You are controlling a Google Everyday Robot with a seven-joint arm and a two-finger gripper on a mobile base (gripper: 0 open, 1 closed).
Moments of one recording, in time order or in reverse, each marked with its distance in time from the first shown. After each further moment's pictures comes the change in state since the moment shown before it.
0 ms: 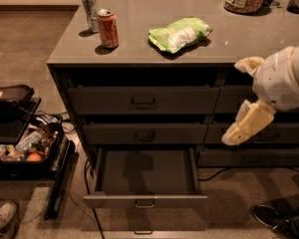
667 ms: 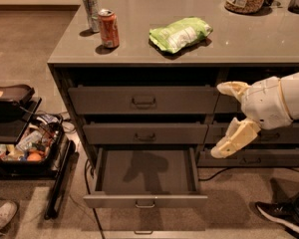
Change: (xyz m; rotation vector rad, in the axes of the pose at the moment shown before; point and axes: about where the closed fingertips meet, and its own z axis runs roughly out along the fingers) arm 0.007 0.024 0.055 -0.173 -0.271 0.054
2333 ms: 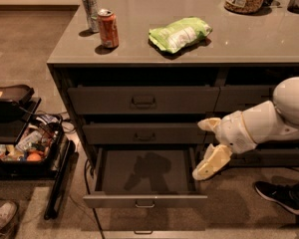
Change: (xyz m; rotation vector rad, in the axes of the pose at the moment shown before) arm 0.071 0.029 0.087 -0.191 0.043 0.201
